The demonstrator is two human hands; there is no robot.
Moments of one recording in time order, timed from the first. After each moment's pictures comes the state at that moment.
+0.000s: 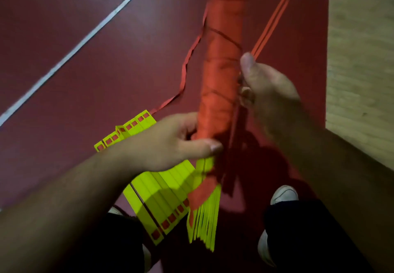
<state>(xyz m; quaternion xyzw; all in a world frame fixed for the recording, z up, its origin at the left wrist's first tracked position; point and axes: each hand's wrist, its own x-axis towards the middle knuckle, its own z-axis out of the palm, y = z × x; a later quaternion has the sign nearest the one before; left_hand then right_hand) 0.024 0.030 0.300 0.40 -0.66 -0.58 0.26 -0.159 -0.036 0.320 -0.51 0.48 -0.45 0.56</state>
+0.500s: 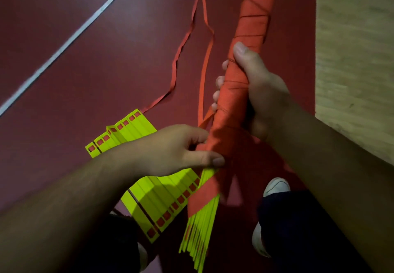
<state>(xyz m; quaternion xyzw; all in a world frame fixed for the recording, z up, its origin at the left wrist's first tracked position) 0.005 0.027 0.293 0.42 -0.73 -0.52 0.12 -0.163 -0.031 0.331 -0.32 0.44 -0.43 0.72</state>
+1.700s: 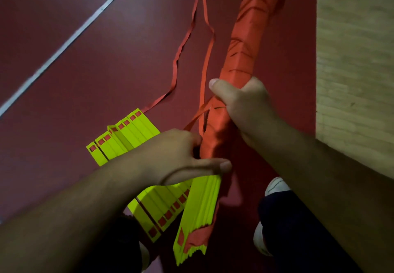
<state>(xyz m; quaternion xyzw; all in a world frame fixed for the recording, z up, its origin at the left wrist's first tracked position) 0.005 0.040 0.292 0.54 -0.78 -0.32 0.01 -0.147 -0.029 0.303 -0.47 0.64 -0.38 0.48</state>
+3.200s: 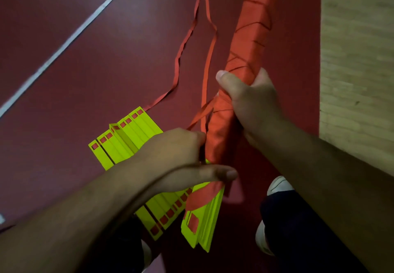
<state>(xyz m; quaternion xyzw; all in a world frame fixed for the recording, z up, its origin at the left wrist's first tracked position) 0.003 0.046 0.292 0.56 -0.79 -0.24 -0.01 -0.147 -0.027 0.304 -0.45 0.62 -0.44 0.46</state>
